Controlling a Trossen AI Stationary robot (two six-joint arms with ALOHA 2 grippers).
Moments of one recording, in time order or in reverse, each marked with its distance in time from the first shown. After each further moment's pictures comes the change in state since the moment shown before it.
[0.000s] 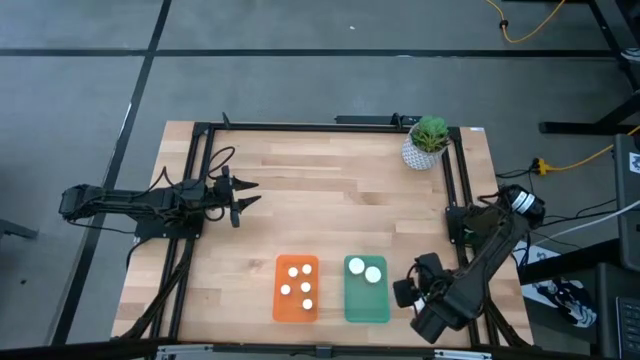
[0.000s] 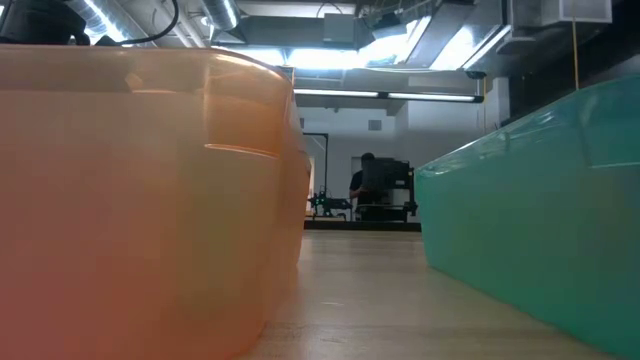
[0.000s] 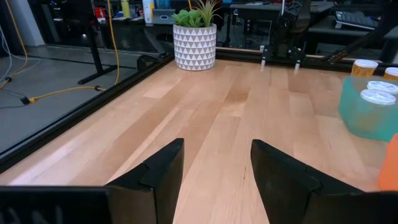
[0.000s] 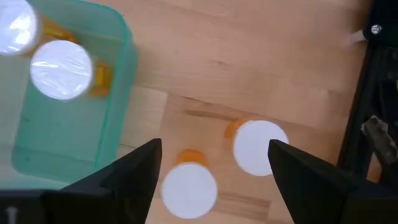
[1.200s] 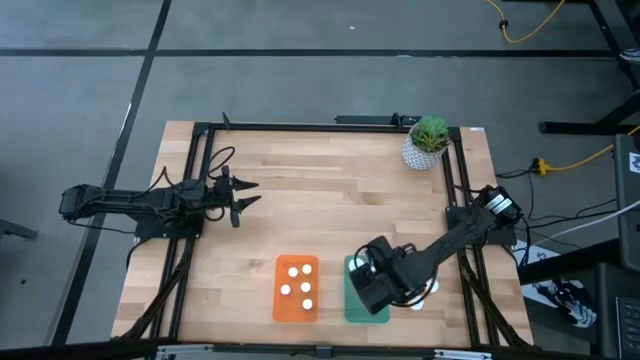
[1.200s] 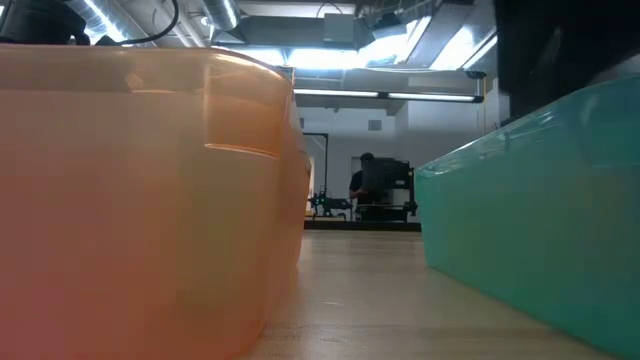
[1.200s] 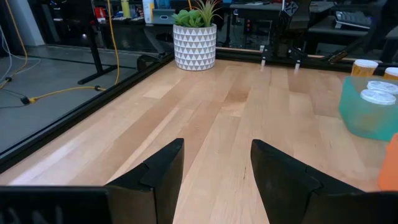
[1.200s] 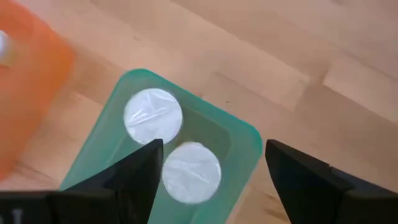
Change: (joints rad) left arm 0.000 0.000 0.000 0.000 0.000 0.000; right arm -0.287 0.134 0.157 0.123 0.170 -0.563
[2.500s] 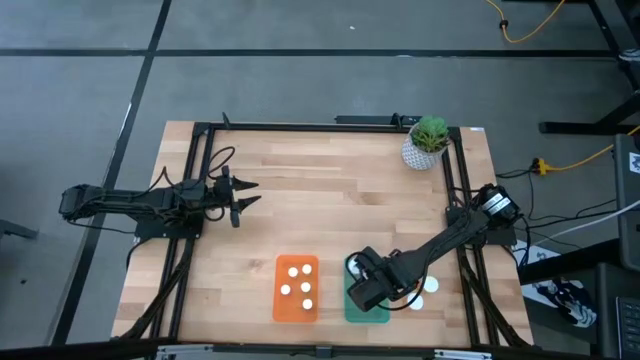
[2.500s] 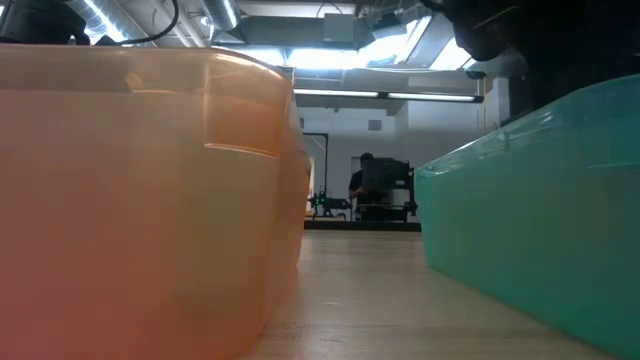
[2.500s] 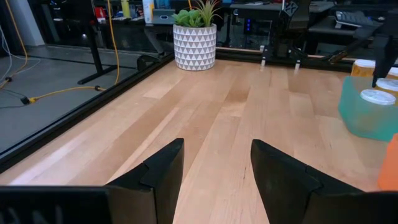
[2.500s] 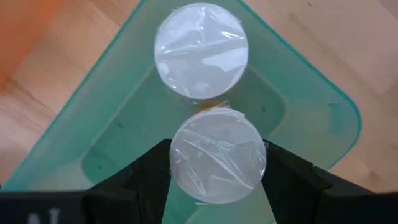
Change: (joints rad) left arm 0.000 0.000 0.000 0.000 0.000 0.000; right arm -0.023 0.002 -0.178 0.327 -0.190 -0.249
